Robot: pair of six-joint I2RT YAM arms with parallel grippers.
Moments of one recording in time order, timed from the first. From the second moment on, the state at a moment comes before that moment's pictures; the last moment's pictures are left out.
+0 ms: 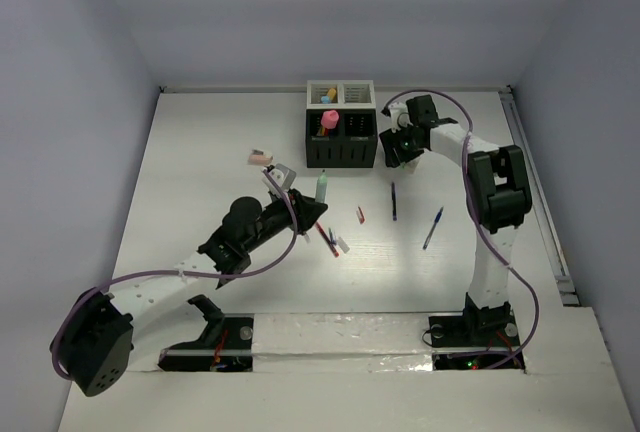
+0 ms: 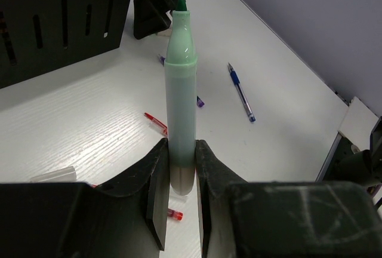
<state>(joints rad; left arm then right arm) -0.72 0.99 0.40 0.50 0.16 -0.40 0.21 2.11 1.54 -0.42 -0.24 -0.26</state>
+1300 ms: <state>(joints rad) -0.73 1.03 0.40 0.50 0.13 -0.40 0.57 1.34 0.95 0.27 -0.14 0.49</state>
